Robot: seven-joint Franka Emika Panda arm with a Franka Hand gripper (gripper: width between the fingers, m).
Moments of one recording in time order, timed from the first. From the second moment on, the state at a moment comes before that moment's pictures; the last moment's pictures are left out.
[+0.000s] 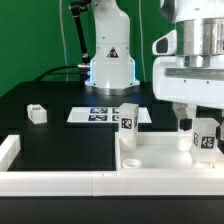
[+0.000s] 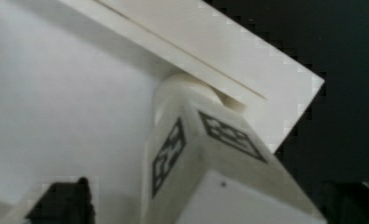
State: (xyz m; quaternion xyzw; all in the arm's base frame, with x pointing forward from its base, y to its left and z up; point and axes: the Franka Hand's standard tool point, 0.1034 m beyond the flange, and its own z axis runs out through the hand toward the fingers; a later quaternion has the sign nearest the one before) arm 0.626 0.115 0.080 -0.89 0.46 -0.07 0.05
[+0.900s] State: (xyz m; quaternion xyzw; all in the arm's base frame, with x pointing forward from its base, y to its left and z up) arm 0.626 0.124 0.075 -0.96 0.28 -0.07 0.00
